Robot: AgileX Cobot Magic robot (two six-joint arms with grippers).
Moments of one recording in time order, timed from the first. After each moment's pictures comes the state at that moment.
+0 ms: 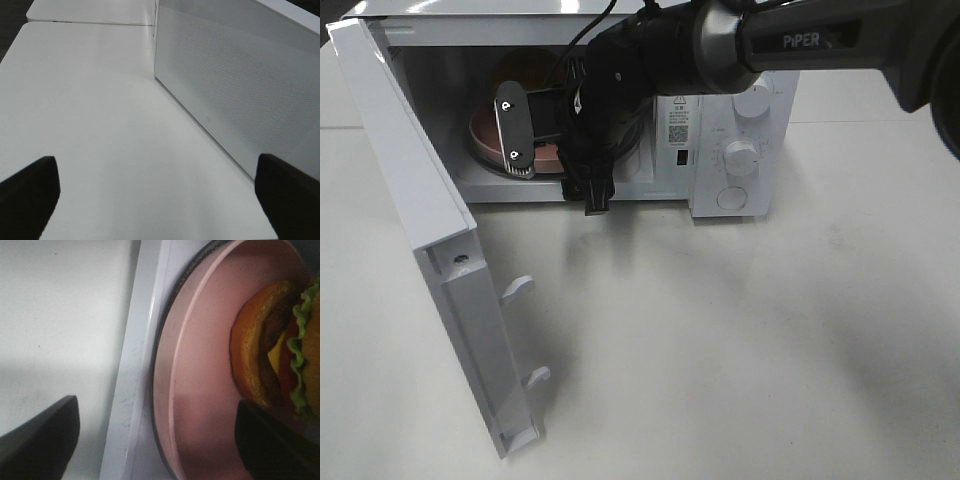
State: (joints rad) left arm -0.06 0.00 -0.52 -0.07 1.07 0.00; right arm 0.67 2.30 -1.79 -0.18 0.39 -1.01
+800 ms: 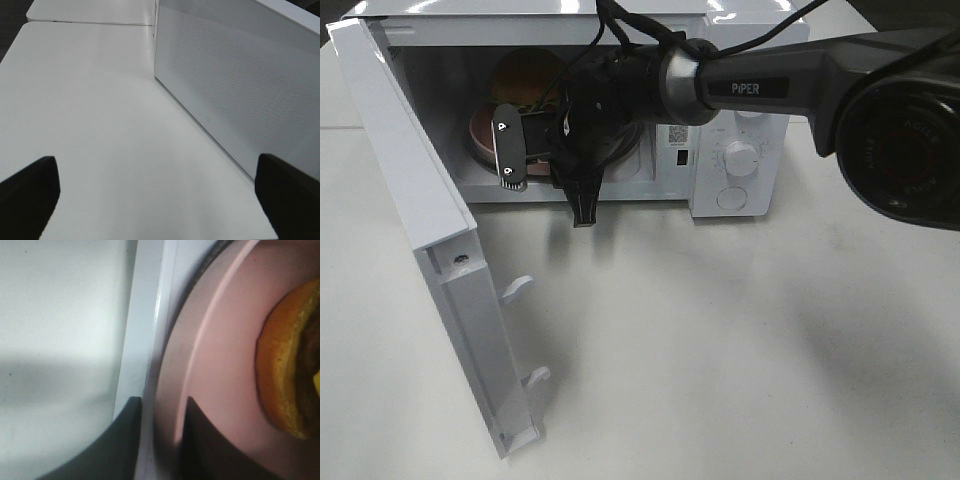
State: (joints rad) left arm -0.06 0.00 -0.52 -0.07 1.07 0.00; right arm 0.66 2.45 -1.95 -0.17 0.41 -0.99
